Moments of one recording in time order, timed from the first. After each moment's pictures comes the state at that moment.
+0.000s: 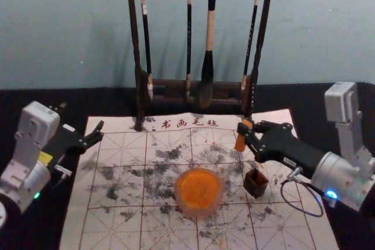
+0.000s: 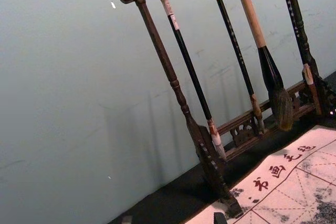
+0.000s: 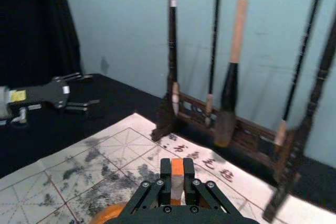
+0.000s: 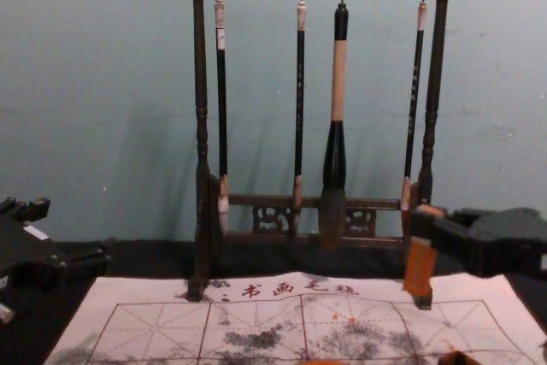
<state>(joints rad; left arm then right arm) -0.20 0.60 0.45 -1.41 -0.25 -0.12 0.03 0.19 0.52 -0.40 -1.55 0.53 0.04 0.44</state>
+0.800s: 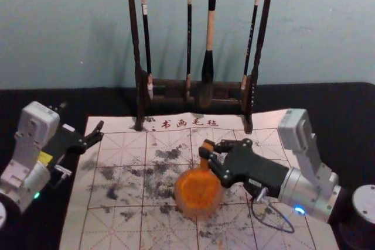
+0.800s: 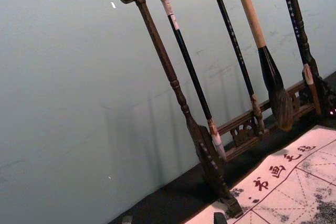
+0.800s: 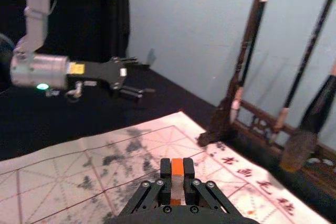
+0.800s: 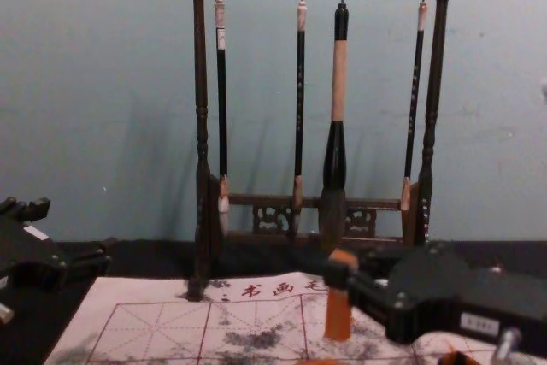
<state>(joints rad) -0.20 0.60 0.45 -1.41 -0.25 -0.12 0.03 0.24 0.44 -0.50 -1.44 0.37 -0.11 0.57</state>
